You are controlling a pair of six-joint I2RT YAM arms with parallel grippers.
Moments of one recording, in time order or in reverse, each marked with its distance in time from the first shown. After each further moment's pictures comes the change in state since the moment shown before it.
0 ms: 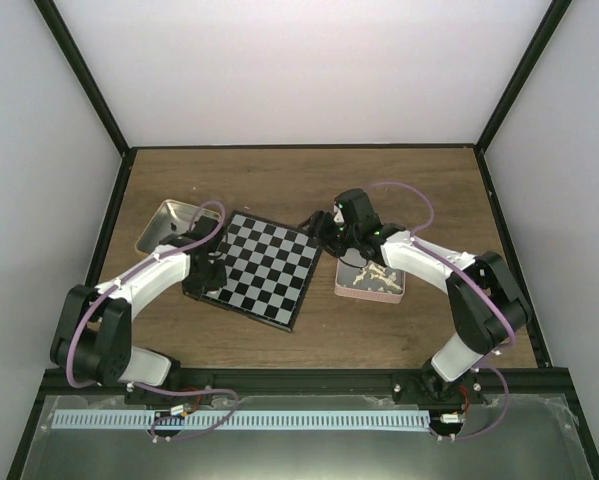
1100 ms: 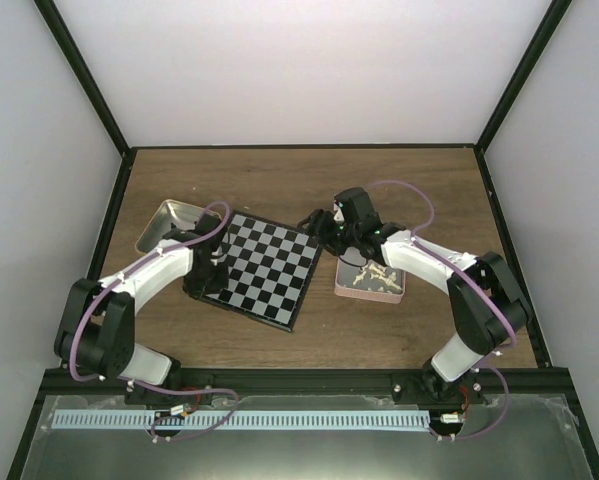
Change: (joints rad) left arm -0.008 0.037 0.051 -0.104 0.067 0.070; right arm 0.000 -0.004 0.007 0.000 0.003 0.000
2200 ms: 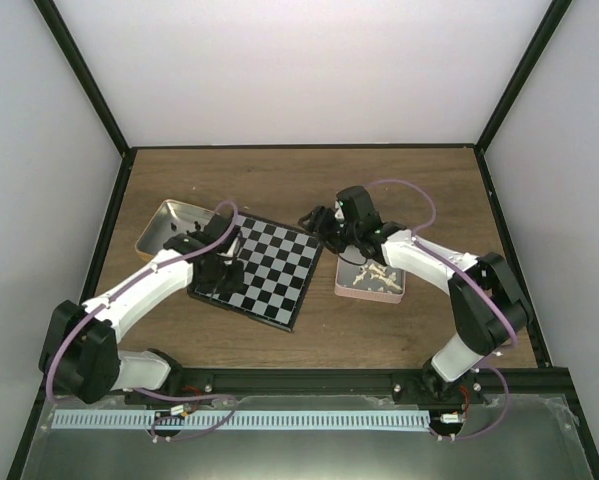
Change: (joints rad) left arm -0.167 -0.127 0.031 0.049 0.094 -0.060; right arm 0.000 -0.005 0.012 0.021 0.029 0.037
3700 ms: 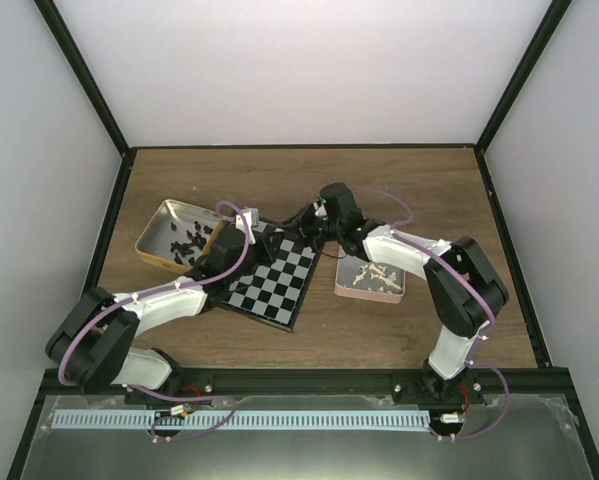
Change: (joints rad) left arm -0.104 0.058 -0.346 1.333 -0.031 -0.258; right arm 0.062 0.148 0.079 0.166 -0.194 0.401
